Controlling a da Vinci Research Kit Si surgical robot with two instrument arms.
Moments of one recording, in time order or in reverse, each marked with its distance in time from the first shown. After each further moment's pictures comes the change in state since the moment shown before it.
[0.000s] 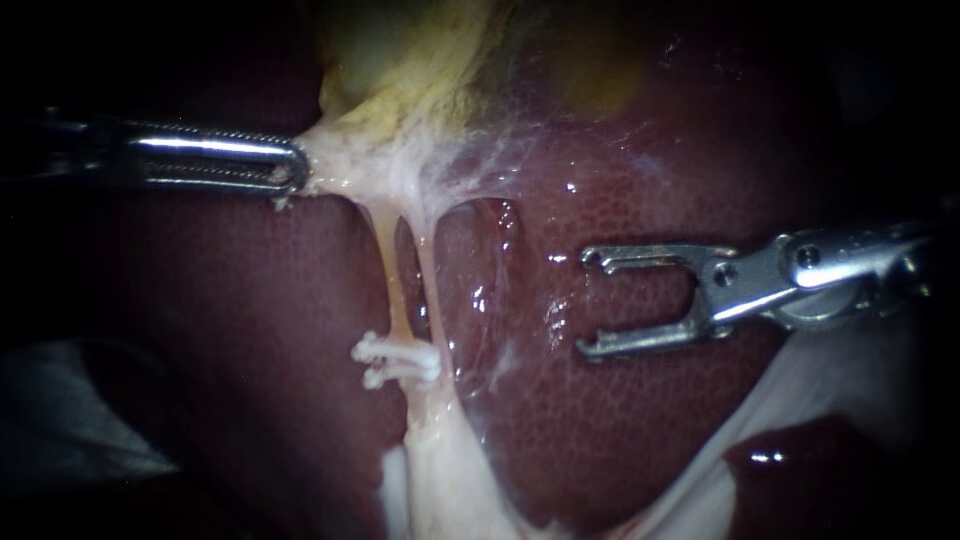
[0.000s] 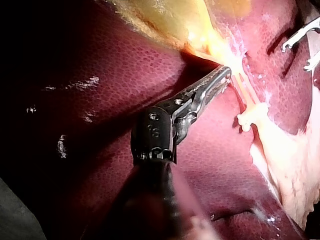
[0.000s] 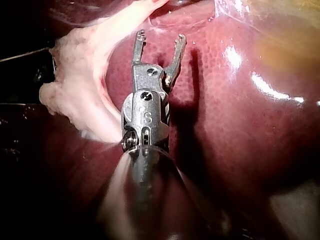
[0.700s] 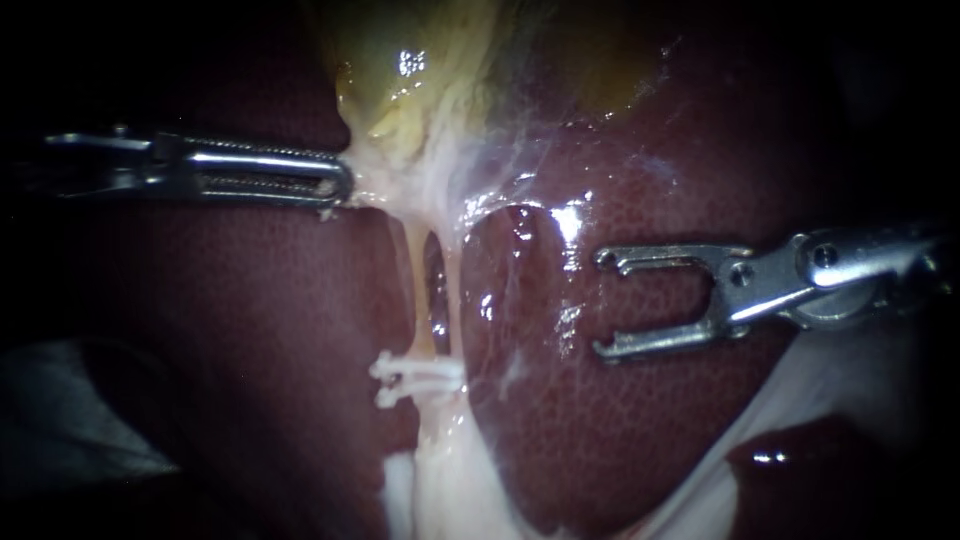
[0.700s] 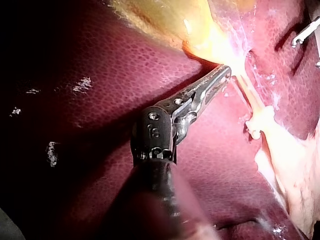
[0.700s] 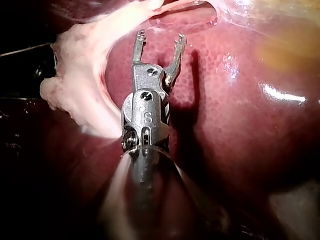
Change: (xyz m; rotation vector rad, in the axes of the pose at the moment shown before) right arm 0.000 0.000 -0.001 0.005 0.000 -0.006; left arm -0.003 -0.003 0.006 -0.003 0.002 0.002
